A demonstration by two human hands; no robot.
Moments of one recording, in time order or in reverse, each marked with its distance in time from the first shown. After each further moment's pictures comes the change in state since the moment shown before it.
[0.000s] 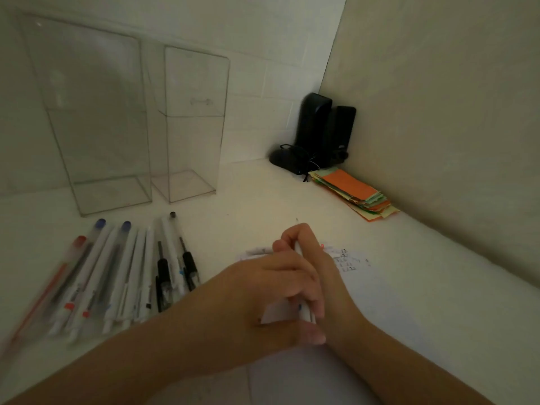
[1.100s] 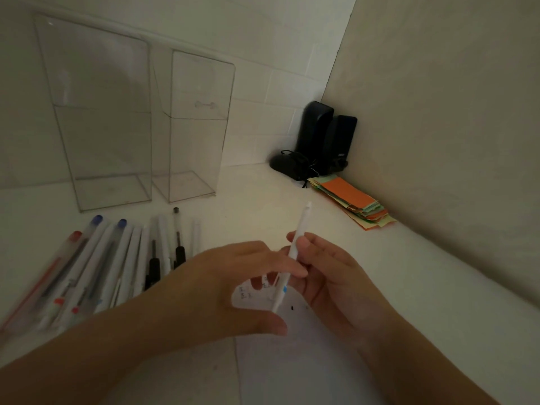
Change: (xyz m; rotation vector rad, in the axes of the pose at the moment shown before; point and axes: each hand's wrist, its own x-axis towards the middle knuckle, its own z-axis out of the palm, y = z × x) left_hand -0.008 -0.020 -0.015 0.149 -0.002 -0.110; right_hand 0.001 -0.019 -0.025 0.628 -0.038 0.311
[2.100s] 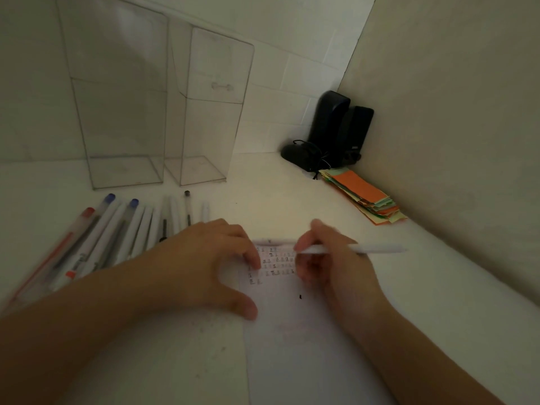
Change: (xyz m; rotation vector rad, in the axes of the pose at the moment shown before) left_hand -0.007 -0.026 -0.007 0.251 -0.220 -0.328; right_hand 0.009 0.011 0.005 -0.367 0.250 -0.094
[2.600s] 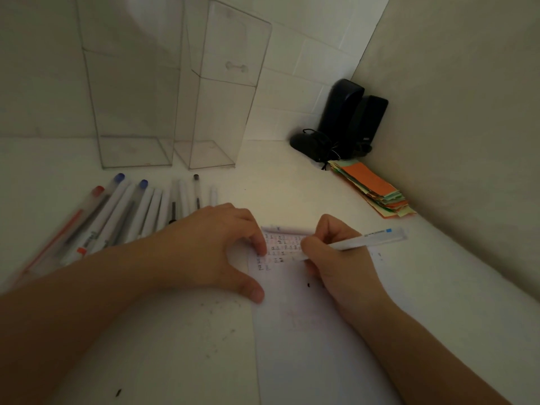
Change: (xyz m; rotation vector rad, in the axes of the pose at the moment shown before) left_hand 0.003 -0.009 0.003 -0.049 0.043 0.044; right_hand 0.001 0.013 0.001 -0.290 0.022 -0.136
